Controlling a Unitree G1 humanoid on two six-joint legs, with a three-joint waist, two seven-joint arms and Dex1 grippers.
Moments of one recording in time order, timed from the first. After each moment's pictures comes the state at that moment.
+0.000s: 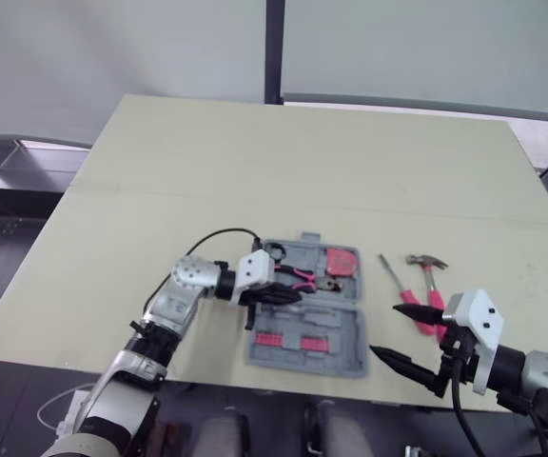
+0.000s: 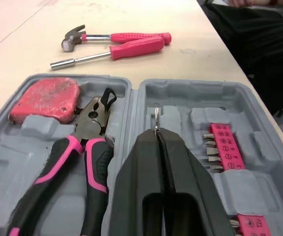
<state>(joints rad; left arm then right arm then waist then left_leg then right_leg) -0.59 0.30 -0.28 0.51 -0.09 -0.12 -1.15 0.37 -0.82 -0.36 -0.78 0.67 0.66 0.74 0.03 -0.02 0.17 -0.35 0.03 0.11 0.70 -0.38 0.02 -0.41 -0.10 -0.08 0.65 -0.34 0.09</state>
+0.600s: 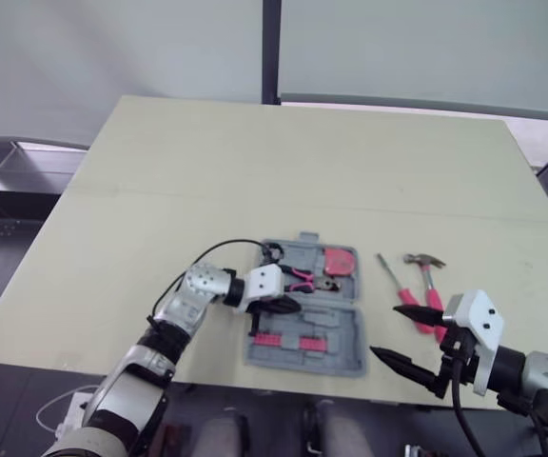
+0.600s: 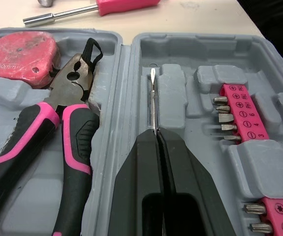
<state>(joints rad) -0.66 0.29 -0.37 0.60 0.05 -0.18 -1.11 0.38 -0.82 -0.37 -0.78 0.67 0.66 0.74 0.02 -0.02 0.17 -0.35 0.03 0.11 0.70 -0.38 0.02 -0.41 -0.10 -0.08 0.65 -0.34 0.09</state>
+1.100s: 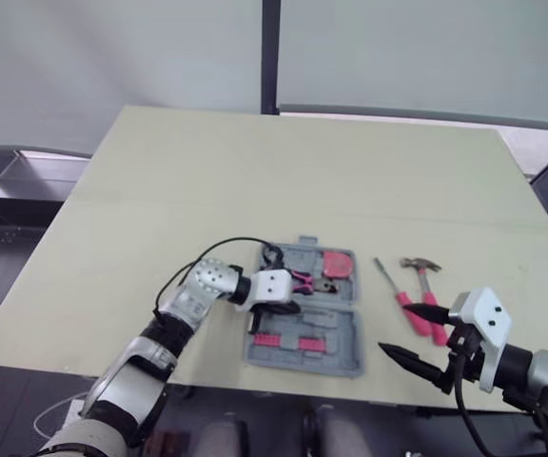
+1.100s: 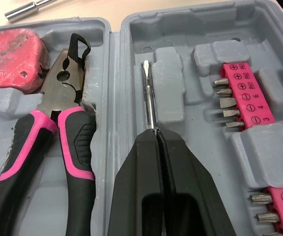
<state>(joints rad) -0.68 0.31 -0.45 0.60 0.12 -0.13 -1.10 0.38 -0.82 -0.39 -0.74 0.63 0.66 0.75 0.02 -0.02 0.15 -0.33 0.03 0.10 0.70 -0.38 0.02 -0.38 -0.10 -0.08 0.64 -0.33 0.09</state>
